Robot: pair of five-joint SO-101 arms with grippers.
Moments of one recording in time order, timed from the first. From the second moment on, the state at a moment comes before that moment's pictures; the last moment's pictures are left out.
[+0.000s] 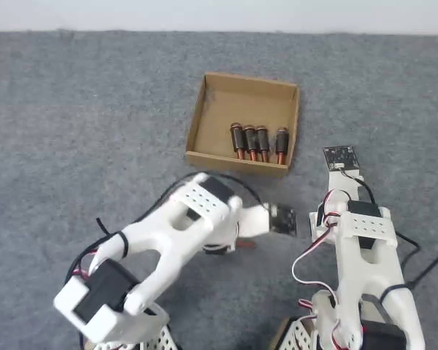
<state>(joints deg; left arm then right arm) 31.9 -2.5 40.5 71.6 -48.2 4.4 -28.6 63.6 51.0 12.3</state>
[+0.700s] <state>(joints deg) 25.8 -10.8 36.8 74.8 -18.9 4.4 -28.6 64.8 47.9 12.4</state>
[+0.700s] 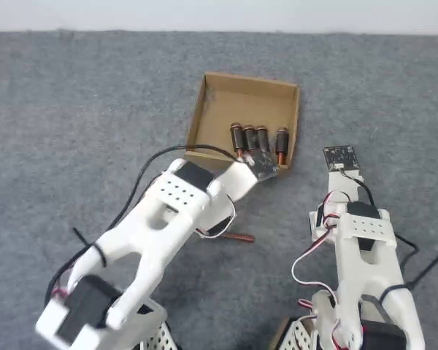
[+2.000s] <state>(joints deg) 29.7 -16.5 60.0 51.2 15.3 4.4 -28.6 64.8 47.8 12.4</state>
